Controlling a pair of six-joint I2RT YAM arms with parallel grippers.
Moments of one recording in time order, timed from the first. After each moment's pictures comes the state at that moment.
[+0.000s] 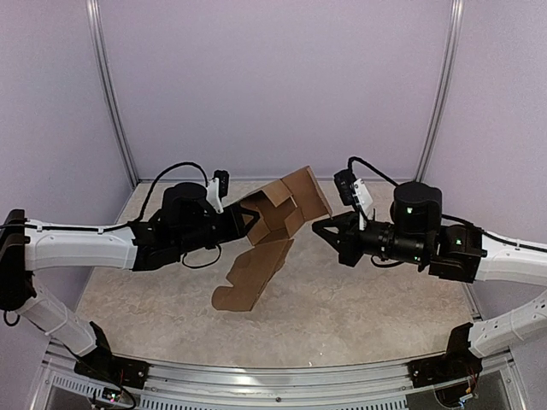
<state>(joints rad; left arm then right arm) -0.88 1.45 0.89 0.28 -0.09 -0.72 1.04 1.10 0.86 0.01 0.05 0.20</state>
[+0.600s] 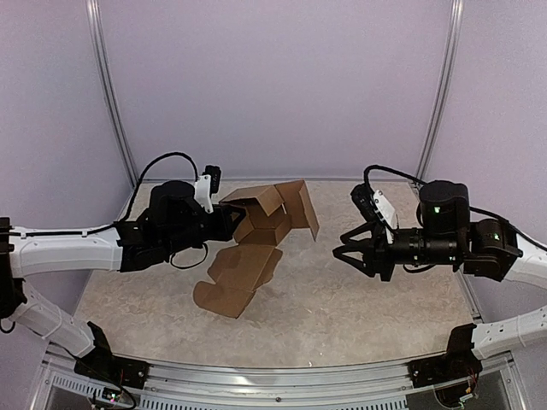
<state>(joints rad) -0.87 1.36 0.86 0.20 -0.17 -0.50 1.04 0.93 0.90 -0.37 -0.06 0.06</state>
